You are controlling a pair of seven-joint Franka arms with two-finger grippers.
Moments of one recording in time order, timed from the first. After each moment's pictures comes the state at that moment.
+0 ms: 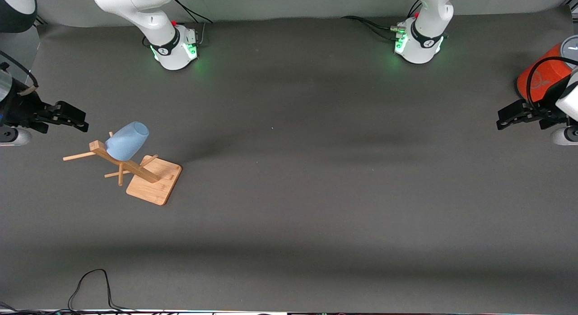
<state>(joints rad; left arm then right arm) 0.08 0.06 -0.11 -1.53 0.00 1.54 -0.01 0.15 0.07 -0.12 -1.46 -0.03 1.50 0.04</state>
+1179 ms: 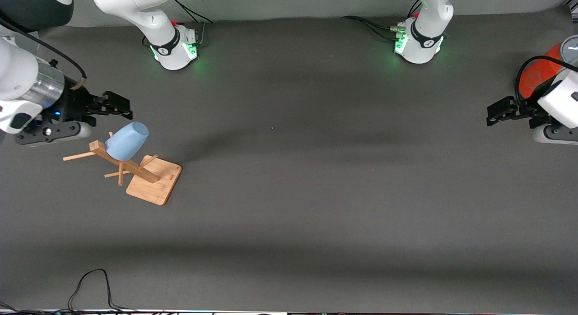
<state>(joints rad) 0.07 0.06 -0.13 -1.53 0.00 1.52 0.02 0.25 0.11 -0.10 -1.47 0.12 1.43 0.05</state>
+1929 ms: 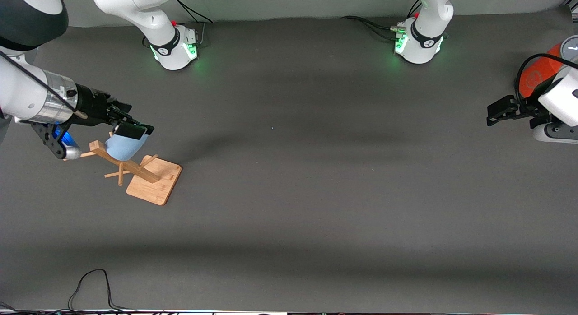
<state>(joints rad) 0.07 0.06 -0.13 -1.52 0.00 1.52 0.03 0.23 0.17 -0.12 -1.42 0.35 1.35 1.01</state>
